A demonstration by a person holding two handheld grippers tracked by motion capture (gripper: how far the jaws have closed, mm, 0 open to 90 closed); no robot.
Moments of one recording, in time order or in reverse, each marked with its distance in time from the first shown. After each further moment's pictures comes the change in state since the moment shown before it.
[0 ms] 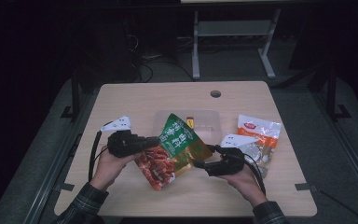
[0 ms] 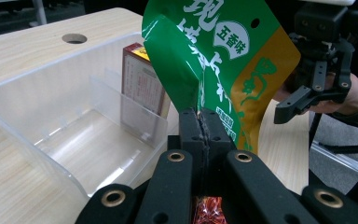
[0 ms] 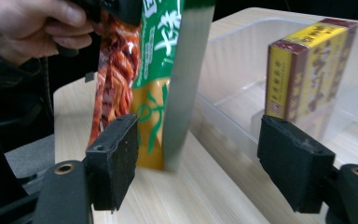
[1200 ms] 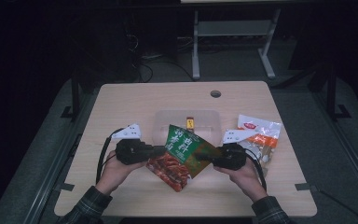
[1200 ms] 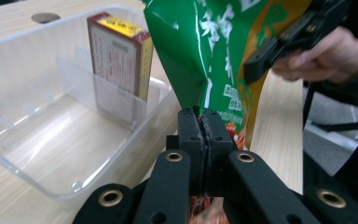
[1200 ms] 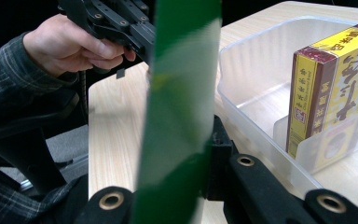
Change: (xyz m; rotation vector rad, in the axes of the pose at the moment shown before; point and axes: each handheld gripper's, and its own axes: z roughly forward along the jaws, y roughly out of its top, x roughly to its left) left arm -0.012 -0.013 0.019 0.085 -0.018 0.051; right arm -0.009 0.010 -0.006 0.031 0.135 -0.003
